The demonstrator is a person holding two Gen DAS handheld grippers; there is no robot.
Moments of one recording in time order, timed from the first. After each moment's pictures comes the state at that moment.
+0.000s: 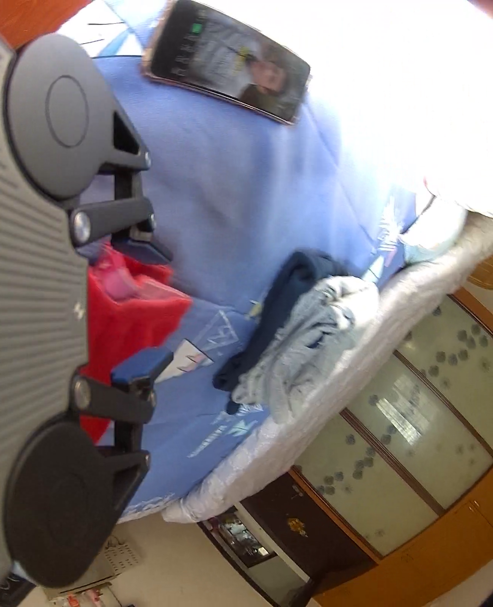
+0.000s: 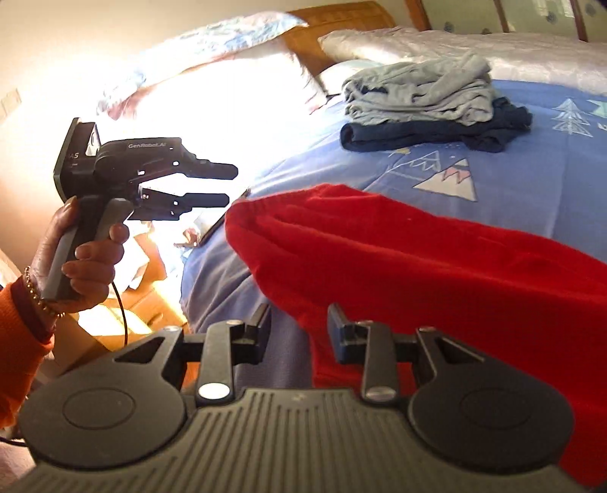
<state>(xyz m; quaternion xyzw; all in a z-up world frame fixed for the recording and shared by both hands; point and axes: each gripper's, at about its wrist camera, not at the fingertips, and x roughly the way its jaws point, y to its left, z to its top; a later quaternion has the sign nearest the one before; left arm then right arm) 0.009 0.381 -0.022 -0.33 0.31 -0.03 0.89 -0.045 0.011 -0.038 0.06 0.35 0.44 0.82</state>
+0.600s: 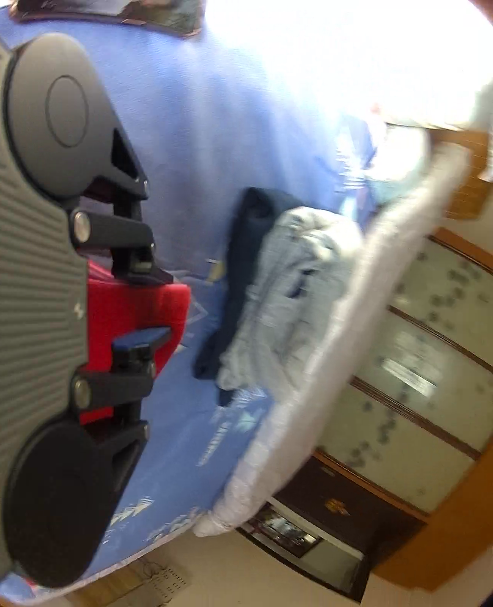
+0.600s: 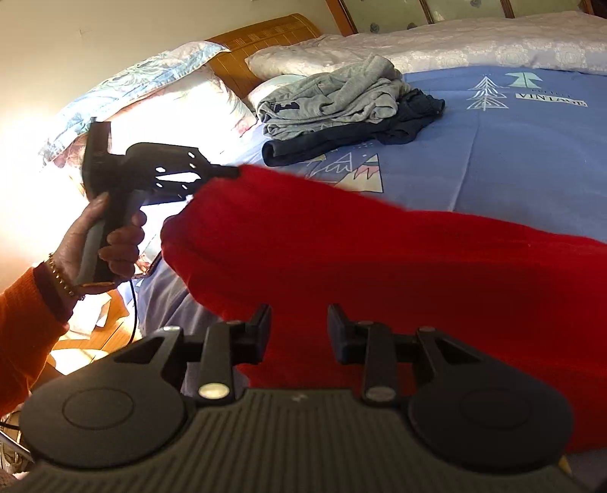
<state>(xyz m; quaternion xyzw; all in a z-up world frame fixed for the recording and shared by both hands) 0.072 0.324 -0.020 -0.19 0.26 -0.06 0.94 -0.037 -0.031 -0.046 0.11 0.37 0.35 0.85</state>
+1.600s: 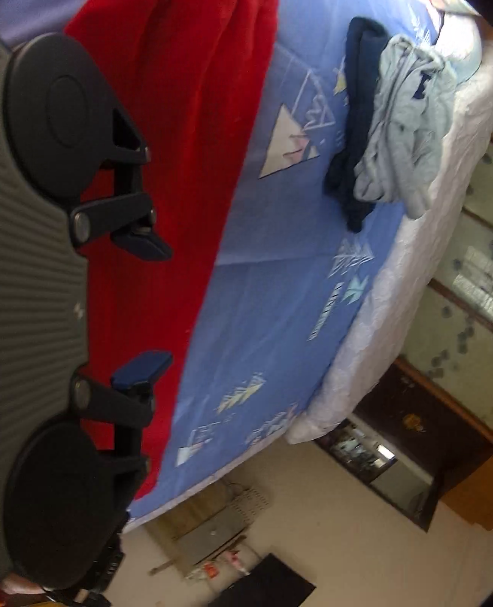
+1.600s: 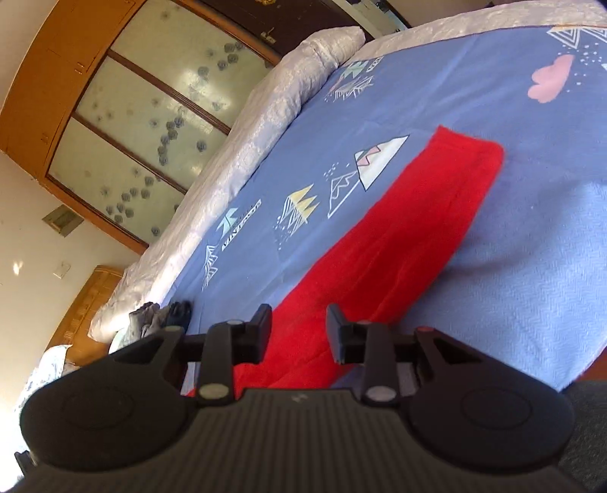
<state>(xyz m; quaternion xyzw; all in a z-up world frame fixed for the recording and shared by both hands) 0.053 0.139 -0.053 -0.20 0.38 -0.22 0.87 -0.122 -0.344 -0.061 0.45 0.25 -0.01 0.86</state>
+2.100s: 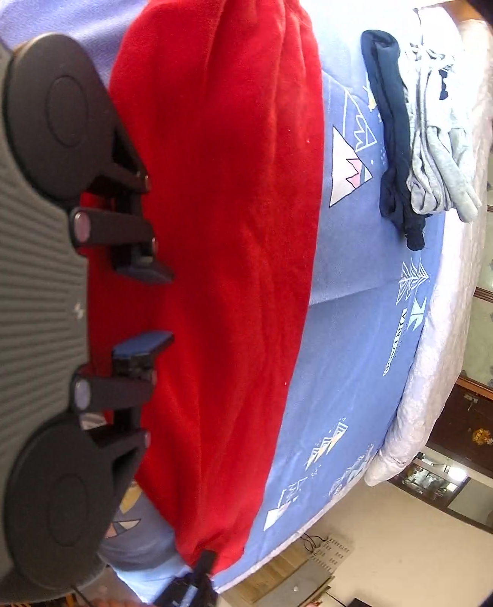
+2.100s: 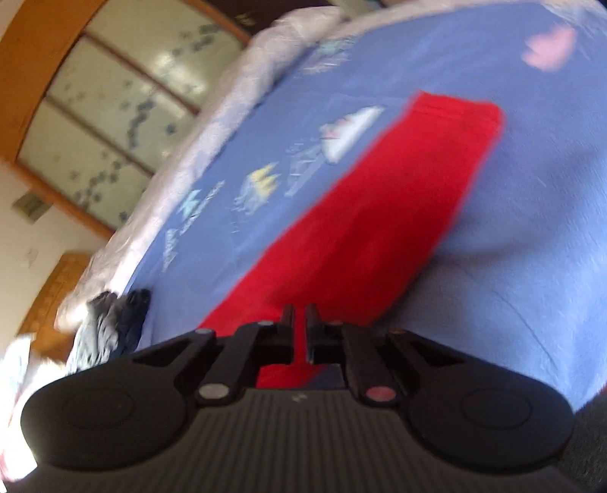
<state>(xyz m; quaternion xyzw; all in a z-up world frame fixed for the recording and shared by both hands) 0.019 0.116 -0.085 -0.07 0.44 -0.16 0.88 -0.091 -0.333 -0.087 0.41 0.29 -0.03 0.87</state>
